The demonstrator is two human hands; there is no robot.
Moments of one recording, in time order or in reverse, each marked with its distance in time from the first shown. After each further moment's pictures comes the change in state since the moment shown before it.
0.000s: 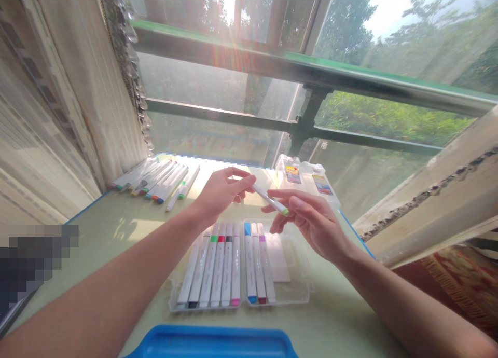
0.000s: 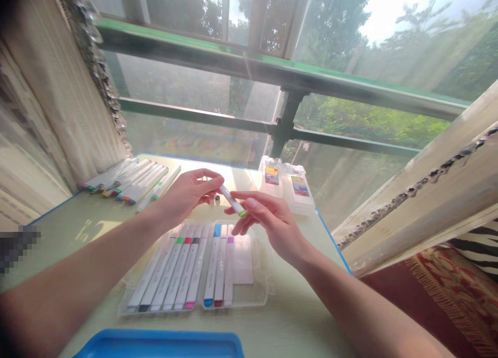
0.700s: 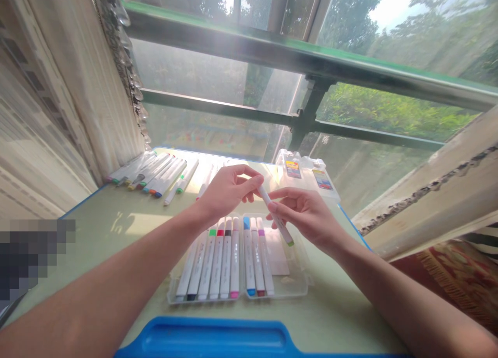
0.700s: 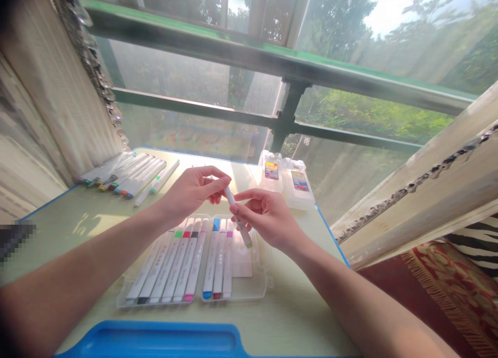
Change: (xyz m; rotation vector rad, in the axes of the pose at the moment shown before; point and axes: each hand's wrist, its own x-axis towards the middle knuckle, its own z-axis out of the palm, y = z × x) left_hand -0.009 0.006 0.011 0.100 -0.147 0.139; right_hand 0.005 -0.004 0.006 -0.217 0.140 0.285
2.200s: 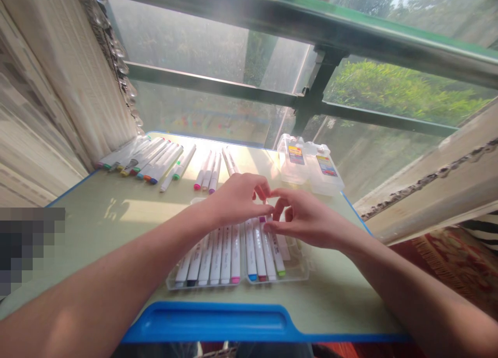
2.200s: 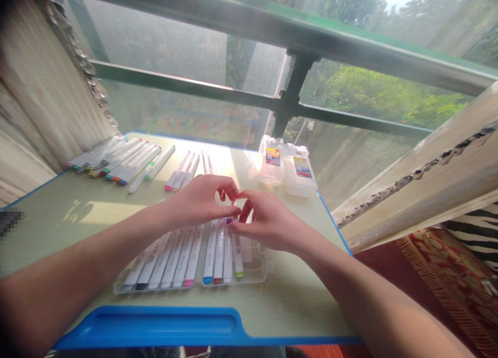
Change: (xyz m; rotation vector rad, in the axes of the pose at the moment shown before) left_hand -0.010 -0.012 0.013 0.622 -0.234 0.116; right_hand -0.008 0.006 -0.007 -0.632 -0.226 -0.016
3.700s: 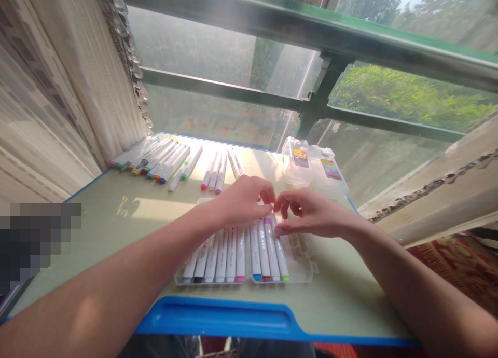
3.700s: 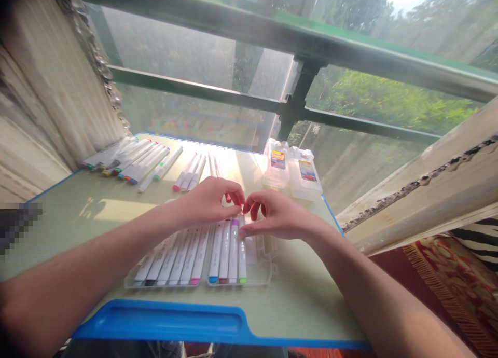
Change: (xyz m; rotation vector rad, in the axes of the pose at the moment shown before) left_hand 0.000 -0.003 0.002 0.034 -0.031 0.064; right_hand 0.009 0.013 -0.018 -0.050 -0.142 0.006
